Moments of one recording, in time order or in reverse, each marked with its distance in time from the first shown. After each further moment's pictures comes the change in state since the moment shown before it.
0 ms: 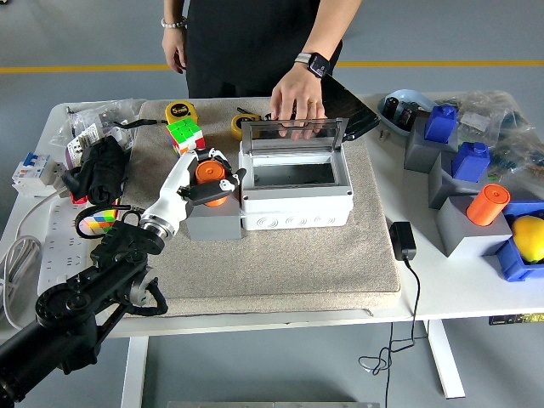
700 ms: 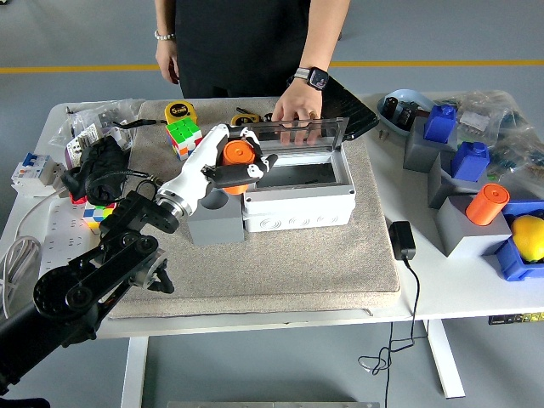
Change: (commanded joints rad) left arm -0.129 0.035 0.086 -0.153 0.190 0.001 0.201; right arm 0.003 -0.005 0.012 -0.001 -0.006 -0.001 0.003
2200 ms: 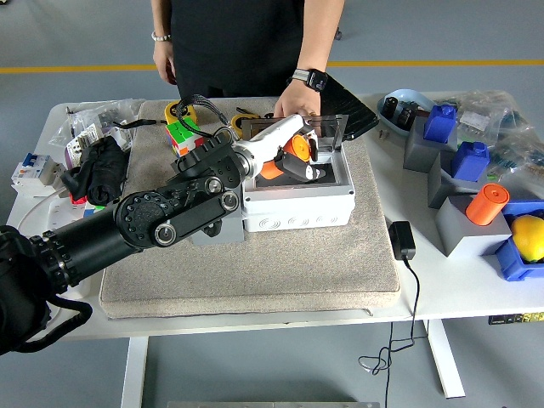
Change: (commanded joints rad) left arm -0.428 -0.154 0.375 0.364 0.047 -0.047 0.220; right arm 0.018 -0.022 -0.007 0.013 -0.018 -0.020 0.028
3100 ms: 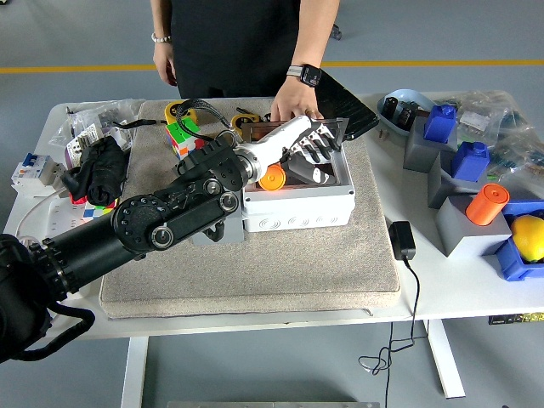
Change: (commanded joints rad) left arm 0.043 0.000 -0.088 -0.083 -0.011 -0.018 -0.032; right arm -0.004 0.000 0.019 0.004 -0.015 -0.007 0.010
